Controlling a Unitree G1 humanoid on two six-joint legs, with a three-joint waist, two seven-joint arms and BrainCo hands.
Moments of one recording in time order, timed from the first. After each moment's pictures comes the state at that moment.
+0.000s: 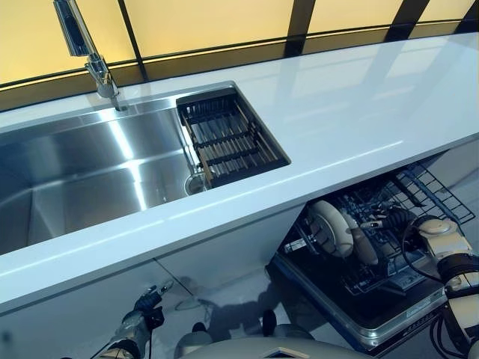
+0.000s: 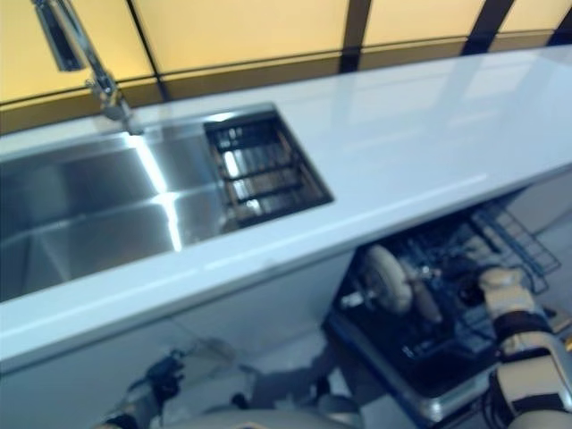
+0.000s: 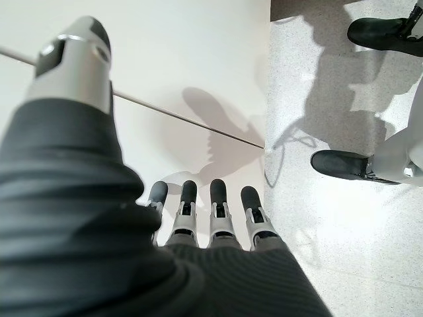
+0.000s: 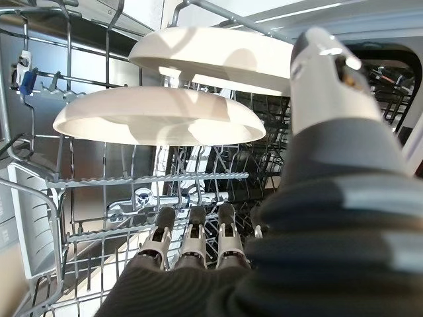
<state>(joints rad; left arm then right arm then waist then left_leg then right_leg) -0.04 0.30 -0.10 1.20 -0.60 -0.08 -0.07 -0.44 -0.80 0.24 0.92 0.09 0.20 0.41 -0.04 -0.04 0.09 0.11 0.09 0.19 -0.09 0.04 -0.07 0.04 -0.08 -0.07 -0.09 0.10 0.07</state>
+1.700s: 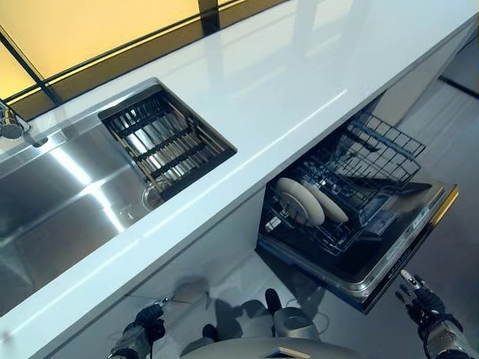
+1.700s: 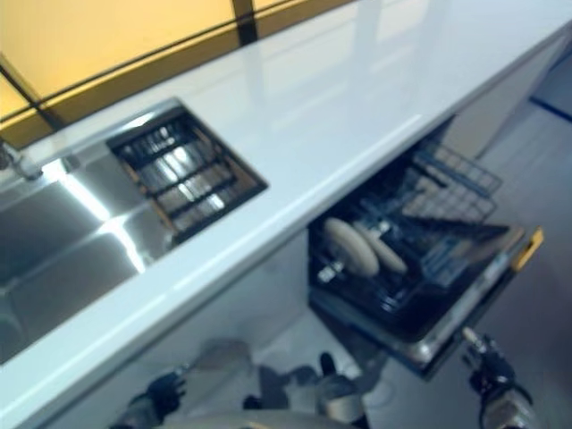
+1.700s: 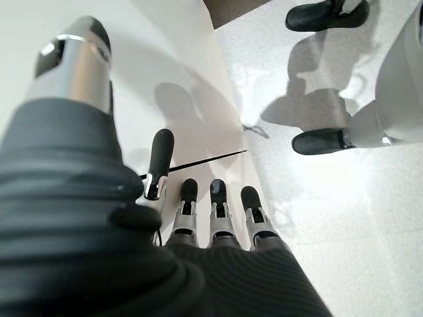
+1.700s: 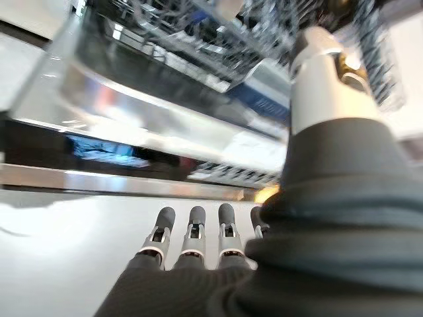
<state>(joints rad) -0.02 0.28 -0.11 1.25 -0.60 -0.08 -0.09 0.05 -0.56 -0.29 1.09 0.86 0.02 0.29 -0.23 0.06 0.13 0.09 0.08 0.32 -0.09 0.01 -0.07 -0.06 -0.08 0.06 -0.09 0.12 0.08</state>
